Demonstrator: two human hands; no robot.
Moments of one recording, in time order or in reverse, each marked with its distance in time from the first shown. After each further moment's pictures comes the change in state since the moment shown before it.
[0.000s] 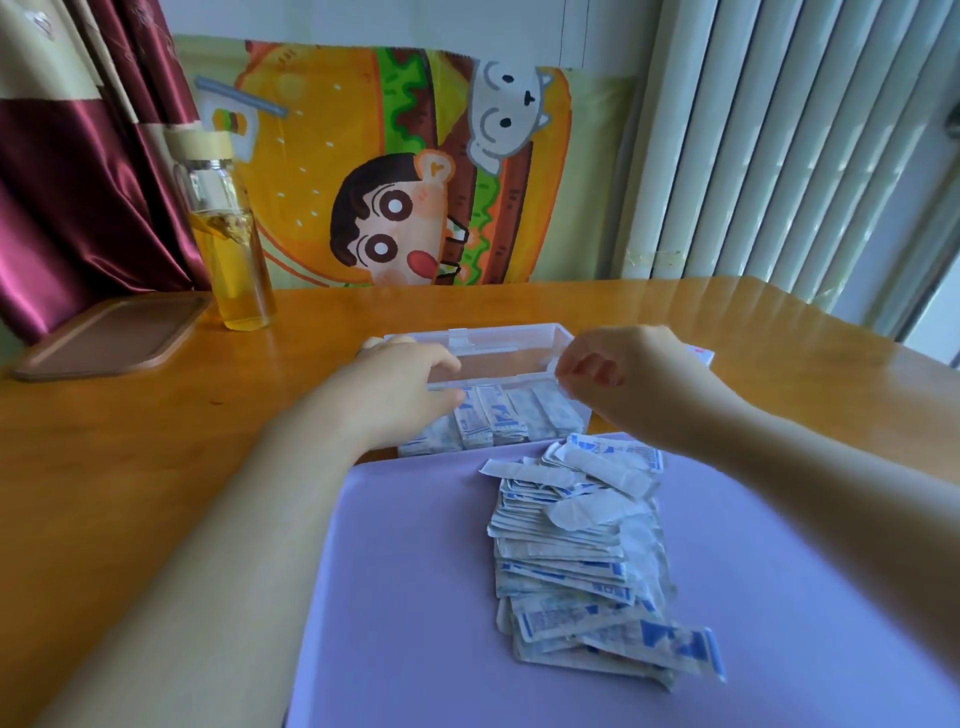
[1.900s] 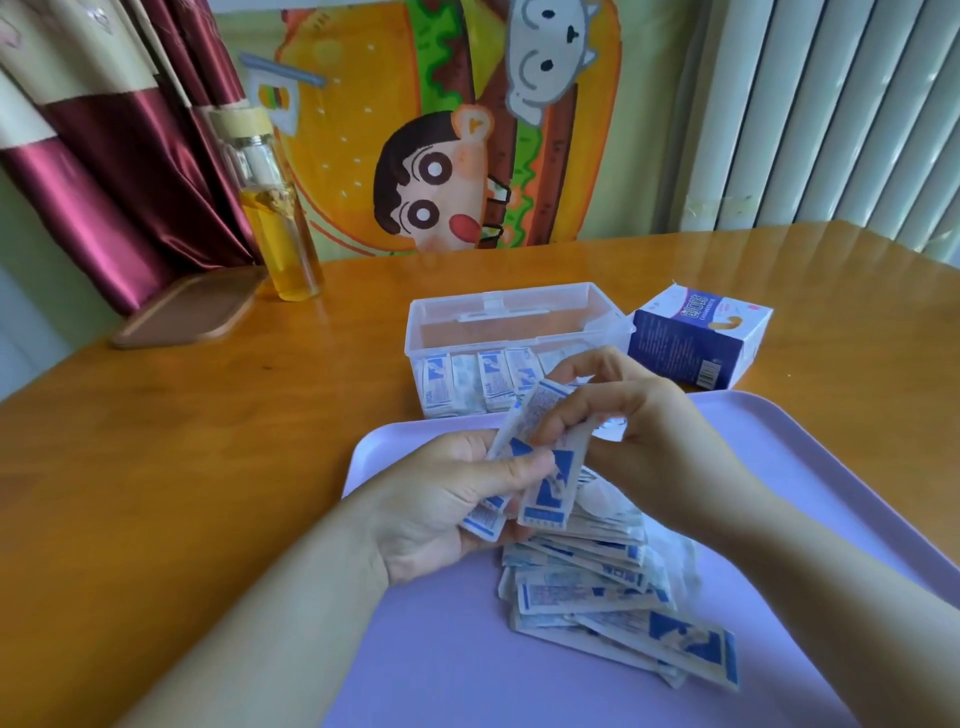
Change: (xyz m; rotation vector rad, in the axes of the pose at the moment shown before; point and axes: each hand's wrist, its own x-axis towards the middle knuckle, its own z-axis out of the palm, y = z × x) left_hand -0.076 0.043 0.047 -1.337 -0.392 -0.266; right_hand -0.052 -0.005 0.035 0.532 -0.033 -0.139
